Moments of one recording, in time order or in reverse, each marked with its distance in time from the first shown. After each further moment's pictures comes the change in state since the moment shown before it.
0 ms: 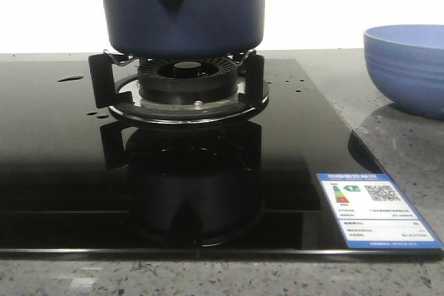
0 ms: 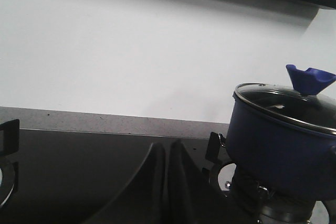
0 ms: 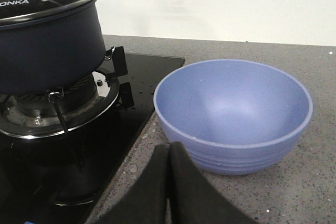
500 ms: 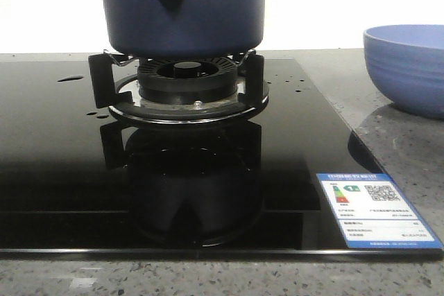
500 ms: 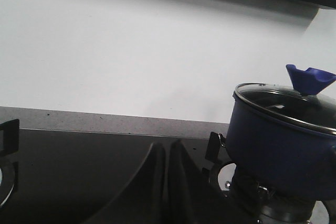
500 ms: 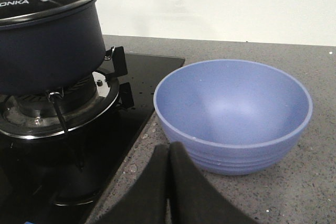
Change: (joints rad) left arm 0.000 0.000 0.002 0.000 0.000 0.000; right arm 0.000 0.000 0.000 0.000 0.000 0.000
